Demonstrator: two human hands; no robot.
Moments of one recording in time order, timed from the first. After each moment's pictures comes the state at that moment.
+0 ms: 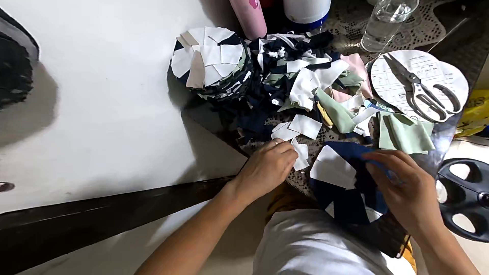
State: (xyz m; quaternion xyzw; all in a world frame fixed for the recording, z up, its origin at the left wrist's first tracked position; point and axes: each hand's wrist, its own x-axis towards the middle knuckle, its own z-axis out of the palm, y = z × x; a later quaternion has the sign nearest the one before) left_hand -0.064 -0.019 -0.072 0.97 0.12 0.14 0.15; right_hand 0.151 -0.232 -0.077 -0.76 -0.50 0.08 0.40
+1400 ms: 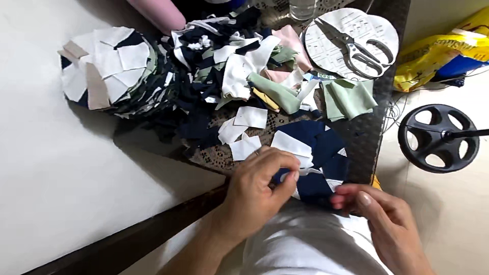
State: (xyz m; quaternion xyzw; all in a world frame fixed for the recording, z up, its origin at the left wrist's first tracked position) left_hand -0.026 -0.090 -0.045 0.89 0.07 0.22 0.39; right_hand 0.078 -0.318 -0.067 -0.62 -0.24 0.32 0.67
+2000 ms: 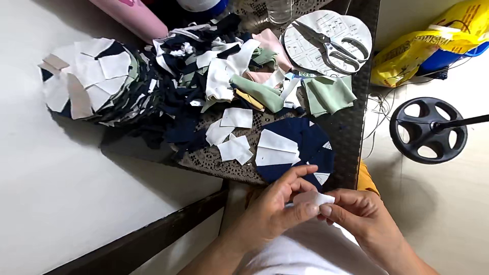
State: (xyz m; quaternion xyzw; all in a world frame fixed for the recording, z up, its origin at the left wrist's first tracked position) left_hand -0.031 -0.136 -0.055 0.62 0.08 -0.04 0.78; right_hand 0.069 -0.321 -0.059 -0.54 -0.21 0.41 0.70
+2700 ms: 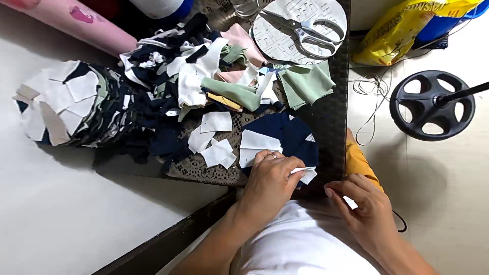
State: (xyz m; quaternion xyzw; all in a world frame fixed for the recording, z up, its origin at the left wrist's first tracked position) left_hand 0.008 -0.142 -0.070 0.96 0.06 0.05 0.28; right_hand 0.066 -0.354 -0.104 -0.83 -0.34 0.04 0.44
